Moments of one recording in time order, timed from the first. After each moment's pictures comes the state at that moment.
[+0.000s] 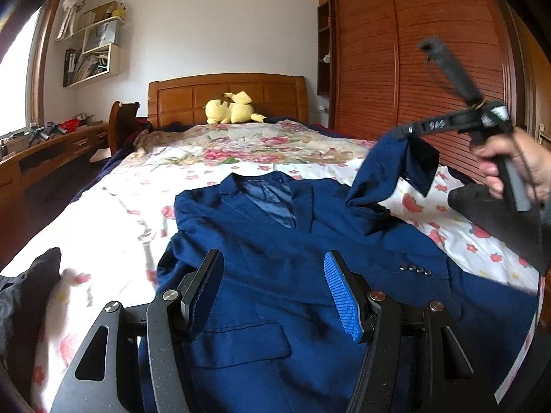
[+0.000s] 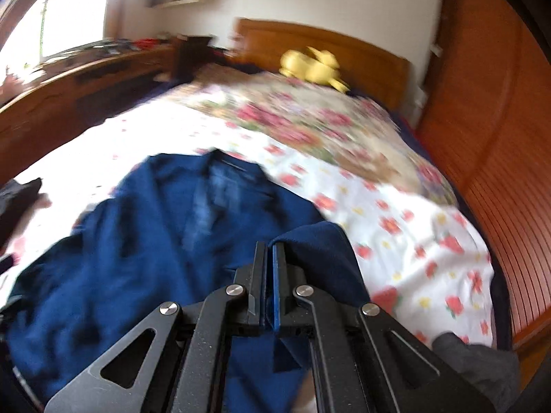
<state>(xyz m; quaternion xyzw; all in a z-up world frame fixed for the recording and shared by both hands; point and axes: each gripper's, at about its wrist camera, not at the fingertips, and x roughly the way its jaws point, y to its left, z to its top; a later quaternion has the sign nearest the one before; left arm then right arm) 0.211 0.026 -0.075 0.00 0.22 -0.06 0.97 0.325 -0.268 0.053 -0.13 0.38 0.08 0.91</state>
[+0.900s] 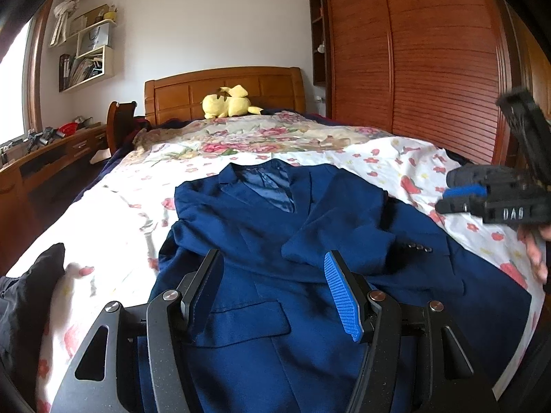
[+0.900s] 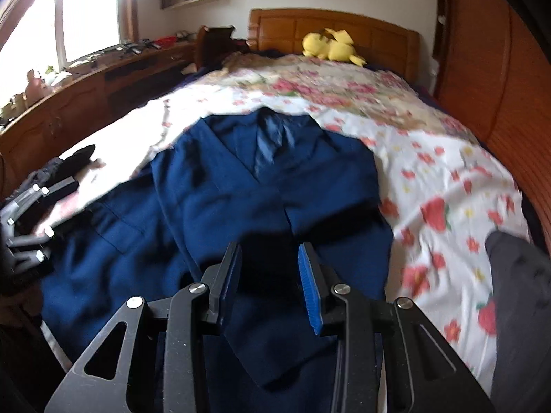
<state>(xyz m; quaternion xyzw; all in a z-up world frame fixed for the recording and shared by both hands) 0.200 0.017 -0.082 0.02 0.23 -0.06 0.97 0.202 -0.259 -0.018 -0.06 0.41 0.10 0.90</state>
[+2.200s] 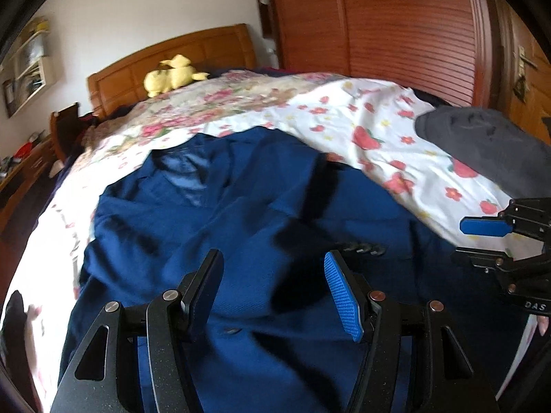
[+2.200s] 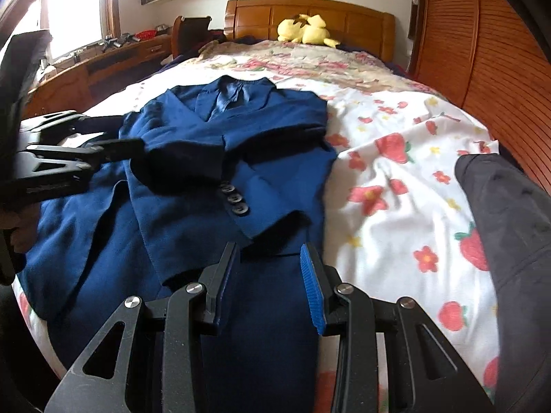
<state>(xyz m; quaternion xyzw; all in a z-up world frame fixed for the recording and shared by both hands) 0.284 -0.098 -0.081 0.11 0.33 -0.12 0.93 0.140 -0.342 -0.060 -0.05 0.42 0.07 0.90</state>
